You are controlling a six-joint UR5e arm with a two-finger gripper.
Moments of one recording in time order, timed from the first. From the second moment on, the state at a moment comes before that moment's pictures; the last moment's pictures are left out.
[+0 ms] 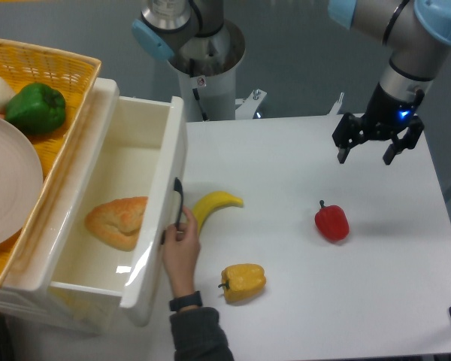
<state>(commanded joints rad) 2.93 -1.82 -1.56 -1.30 1.39 1.19</state>
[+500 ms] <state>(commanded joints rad) 2.97 -1.87 -1.52 -1.30 1.48 1.62</state>
